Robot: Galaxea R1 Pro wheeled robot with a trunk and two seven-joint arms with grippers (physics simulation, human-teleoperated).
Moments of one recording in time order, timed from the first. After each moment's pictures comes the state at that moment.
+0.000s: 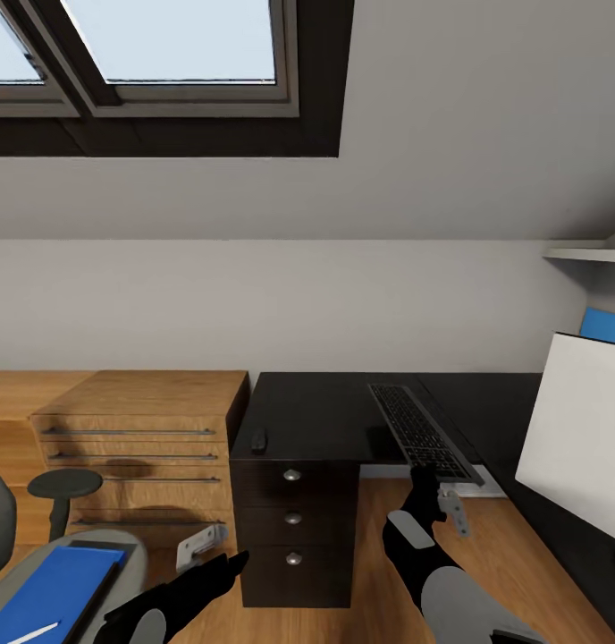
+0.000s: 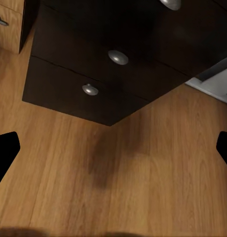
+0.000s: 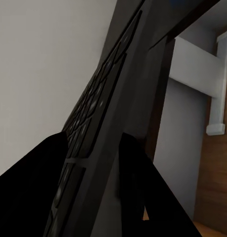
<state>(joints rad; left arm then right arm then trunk) 0.00 -0.04 -0.07 -1.53 0.61 0.70 0.24 -0.68 0.17 -0.23 -0.34 -1.15 -0.81 0.14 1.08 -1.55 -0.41</state>
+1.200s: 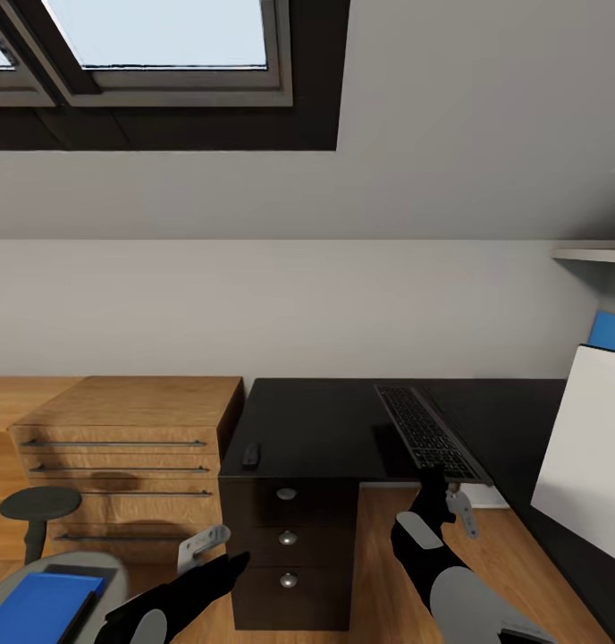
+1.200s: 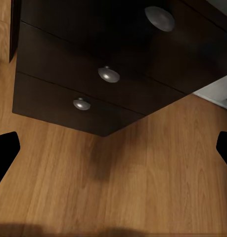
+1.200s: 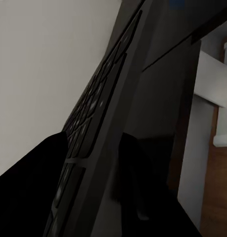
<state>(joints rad) 0.00 -0.04 -0.07 -1.53 0.61 0.70 0.24 -0.68 0.14 -0.23 -0.33 -1.14 -0.81 0.14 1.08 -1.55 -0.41</state>
